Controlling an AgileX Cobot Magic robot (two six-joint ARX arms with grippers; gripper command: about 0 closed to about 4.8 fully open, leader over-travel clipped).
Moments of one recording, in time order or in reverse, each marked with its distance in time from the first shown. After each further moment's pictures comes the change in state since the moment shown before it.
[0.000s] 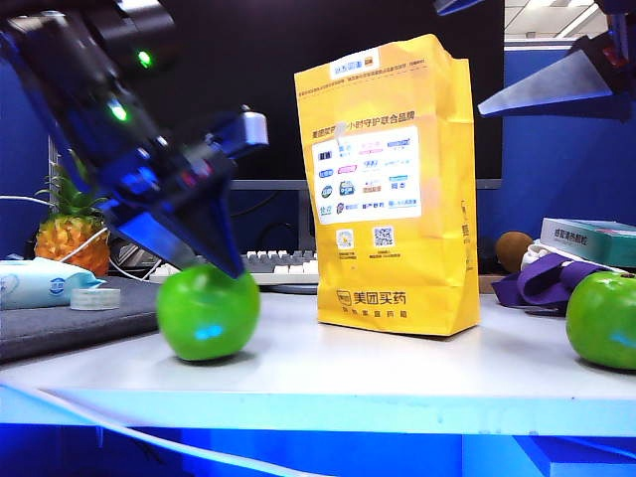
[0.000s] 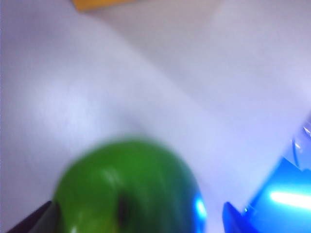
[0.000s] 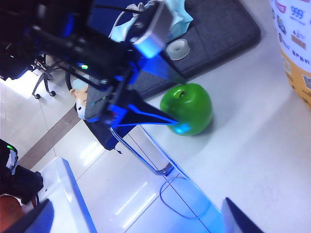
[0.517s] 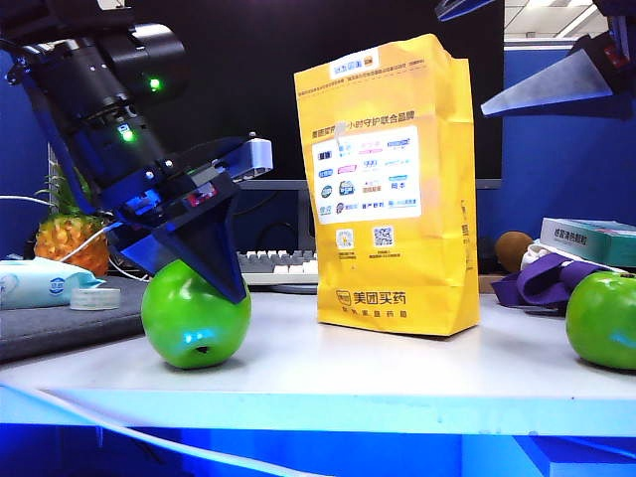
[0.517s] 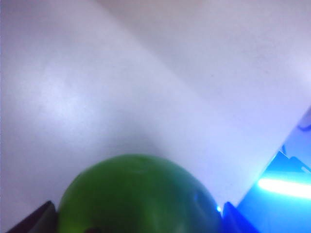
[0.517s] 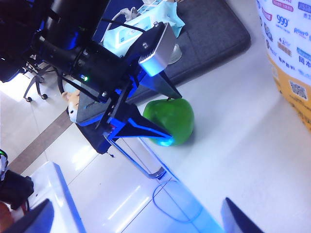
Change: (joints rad) left arm -0.005 0.050 0.010 -0.034 0.005 -0.010; right arm 0.002 0.000 0.000 0.014 0.028 -0.007
